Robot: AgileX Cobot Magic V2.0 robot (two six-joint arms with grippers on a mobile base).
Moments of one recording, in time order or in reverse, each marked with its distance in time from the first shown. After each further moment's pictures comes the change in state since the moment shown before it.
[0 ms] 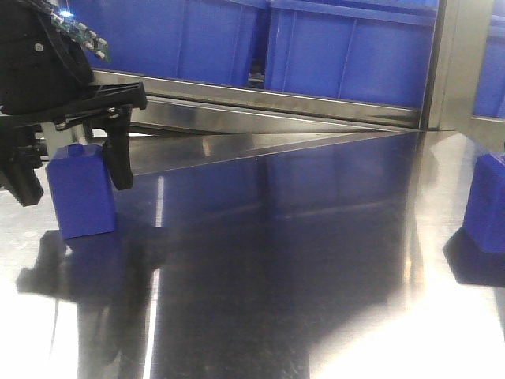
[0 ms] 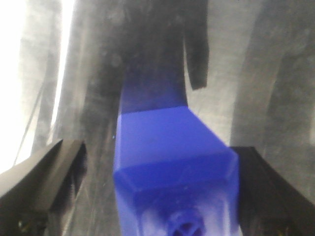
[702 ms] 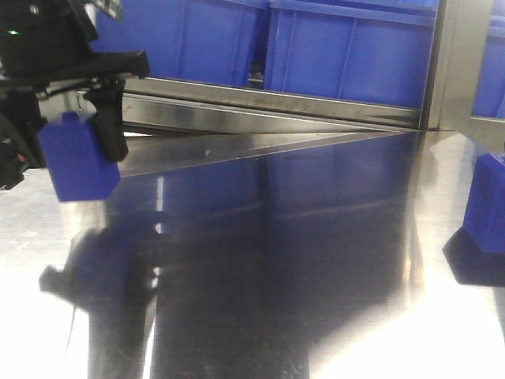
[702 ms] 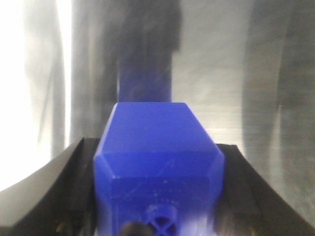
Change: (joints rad) left arm -0.025 -0.034 -0.096 0.017 0.072 0.181; right arm 0.000 0.000 0.000 0.000 0.000 0.000
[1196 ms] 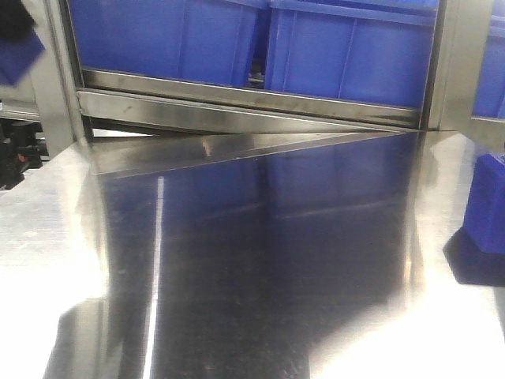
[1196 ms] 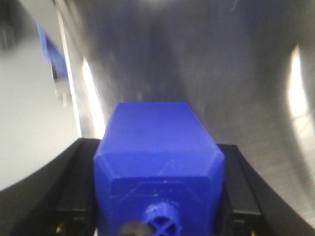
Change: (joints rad) left arm -0.094 -0.633 0.376 0.284 -0.261 0.040; right arm 0.000 0.000 0.000 0.000 0.000 0.000
